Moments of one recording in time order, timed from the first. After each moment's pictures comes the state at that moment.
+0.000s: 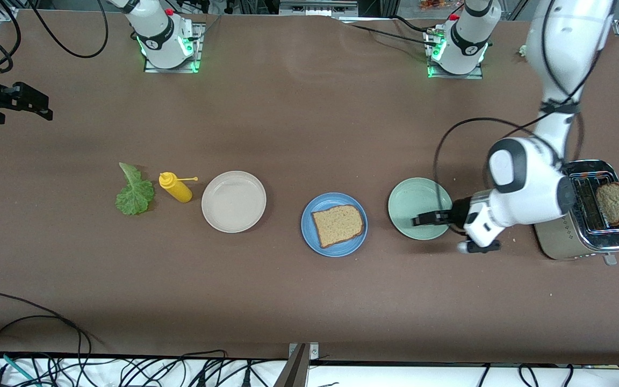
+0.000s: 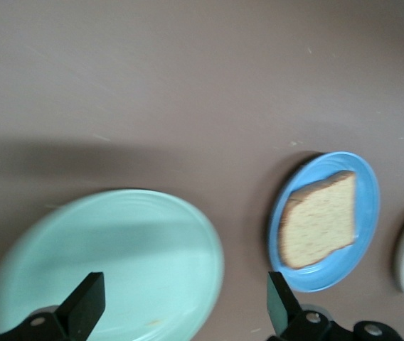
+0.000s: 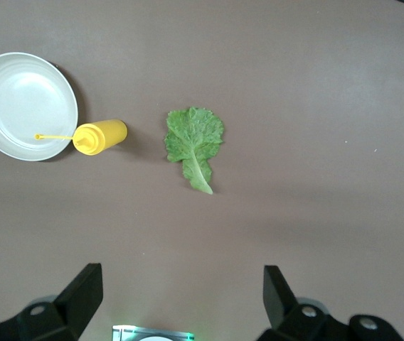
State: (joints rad) left arm -0.10 0.52 -0.03 -1.71 -0.55 2.16 0.09; right arm 0.04 -0.05 -0.09 -1.70 -0.04 1.56 -0.16
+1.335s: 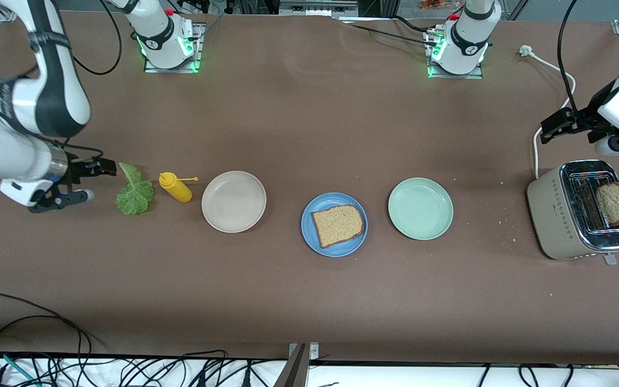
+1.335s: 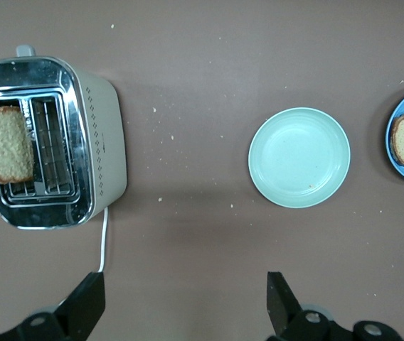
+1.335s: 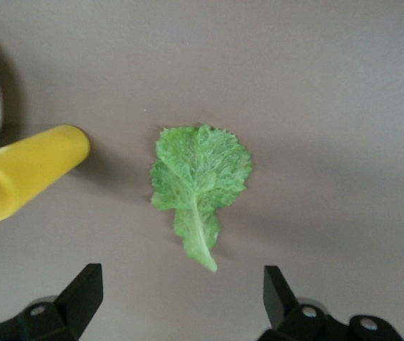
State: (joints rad) left arm 0.12 0.01 -0.14 -1.63 0.03 1.57 -0.06; right arm 0.06 0.27 -0.08 -1.86 -0.04 1.93 -0.27
